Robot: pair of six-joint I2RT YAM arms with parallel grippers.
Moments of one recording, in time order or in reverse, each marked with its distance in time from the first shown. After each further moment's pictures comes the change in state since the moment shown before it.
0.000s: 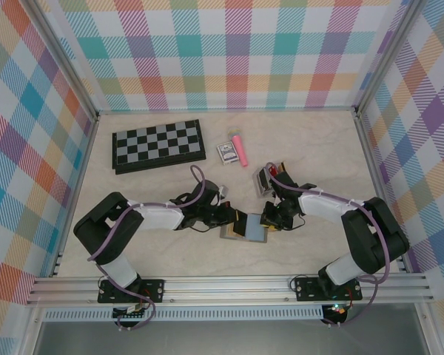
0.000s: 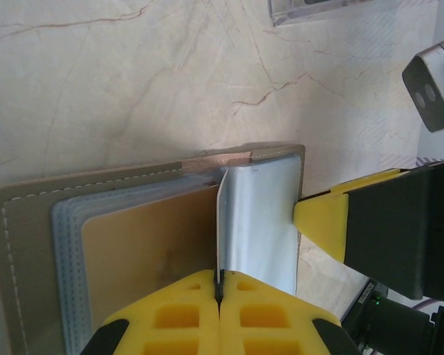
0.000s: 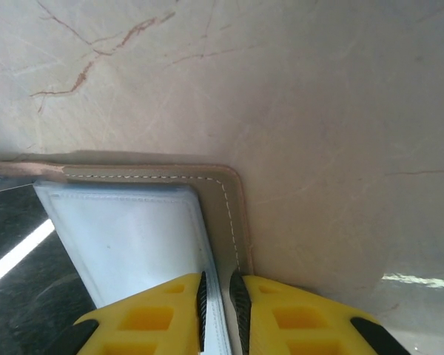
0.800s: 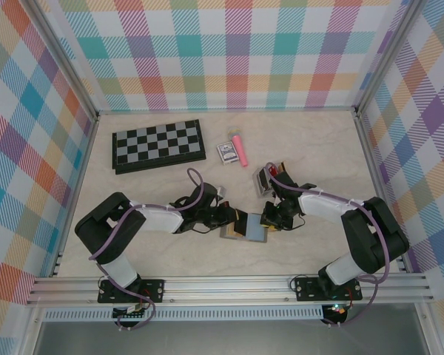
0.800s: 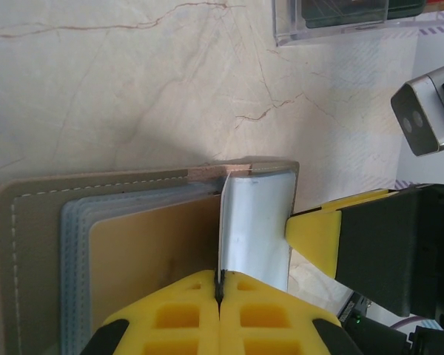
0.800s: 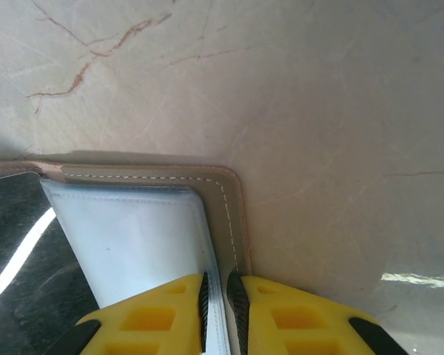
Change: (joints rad) left arm -0.010 0.004 -0.053 0.121 -0.025 -0.110; right arm 0.000 0.004 0.000 0.000 0.002 0.000
